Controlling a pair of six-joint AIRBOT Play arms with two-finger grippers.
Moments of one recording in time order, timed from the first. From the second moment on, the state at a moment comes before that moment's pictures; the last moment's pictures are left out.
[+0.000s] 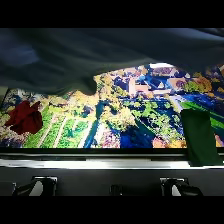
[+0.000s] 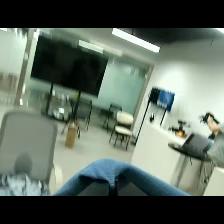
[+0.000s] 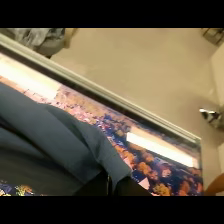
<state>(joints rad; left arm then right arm) 0.39 -0.71 1.75 0.77 -0.82 -1.43 -0.15 -0.75 1.70 -1.38 1.19 1.01</state>
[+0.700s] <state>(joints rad) 0.35 -1.05 1.59 0.88 -1.11 -1.29 -0.15 -0.96 1.25 -1.33 1.56 1.11</state>
